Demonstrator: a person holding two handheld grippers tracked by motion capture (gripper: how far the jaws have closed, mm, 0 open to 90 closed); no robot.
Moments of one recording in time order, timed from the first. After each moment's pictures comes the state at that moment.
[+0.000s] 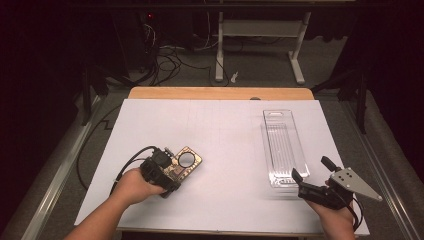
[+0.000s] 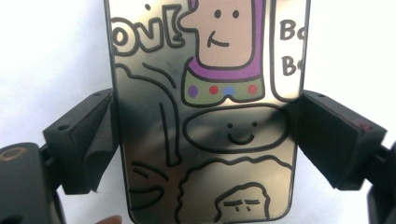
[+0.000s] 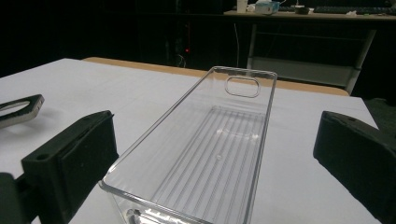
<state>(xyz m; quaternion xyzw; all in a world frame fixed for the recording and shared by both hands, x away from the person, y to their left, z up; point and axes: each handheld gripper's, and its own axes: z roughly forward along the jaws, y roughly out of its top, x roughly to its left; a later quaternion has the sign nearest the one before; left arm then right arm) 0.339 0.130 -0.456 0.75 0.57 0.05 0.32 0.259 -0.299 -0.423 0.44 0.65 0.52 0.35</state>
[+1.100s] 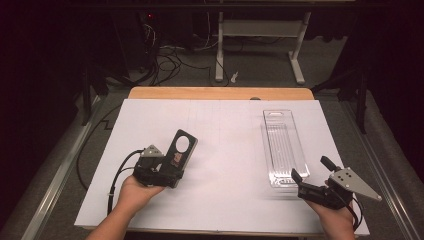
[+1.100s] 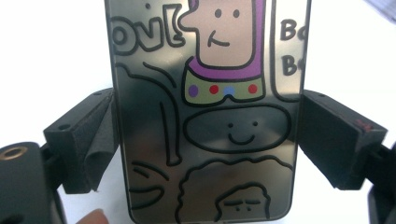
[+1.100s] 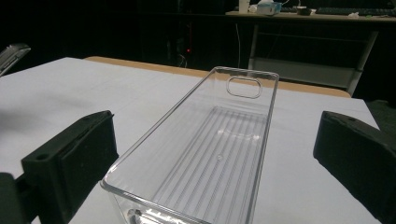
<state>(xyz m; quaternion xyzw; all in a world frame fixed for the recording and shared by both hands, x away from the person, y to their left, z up) 0.329 0.148 -0.450 0.62 0.56 0.07 0.55 0.260 -0.298 -0.423 0.43 0.65 0.52 0.35</state>
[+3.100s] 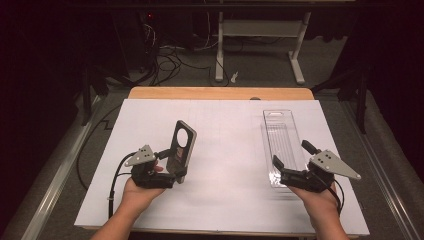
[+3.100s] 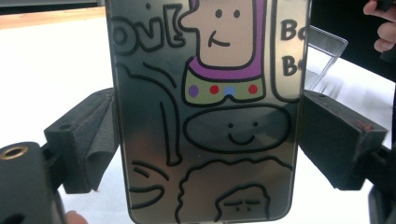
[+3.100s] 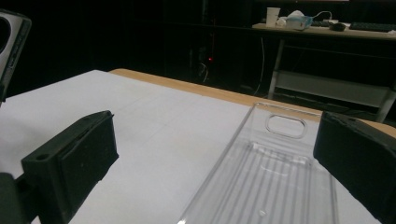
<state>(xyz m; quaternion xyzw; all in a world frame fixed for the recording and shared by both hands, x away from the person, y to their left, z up) 0.309 0.150 -0.429 0.56 0.46 0.04 0.69 0.289 -0.255 -0.394 0.39 0.67 0.54 0.34</state>
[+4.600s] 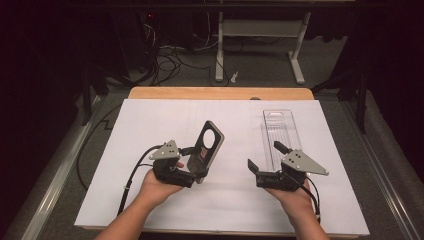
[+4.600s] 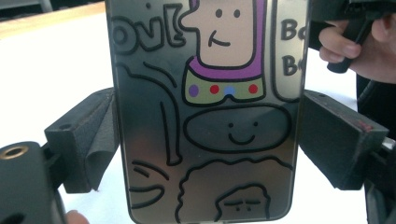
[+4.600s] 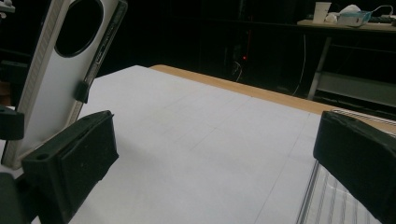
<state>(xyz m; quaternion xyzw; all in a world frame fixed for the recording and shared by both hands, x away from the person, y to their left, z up) 0.317 0.099 -0.422 0.61 0.40 -0.02 0.68 0.298 -0.204 -0.407 0.35 0.69 0.56 0.29</state>
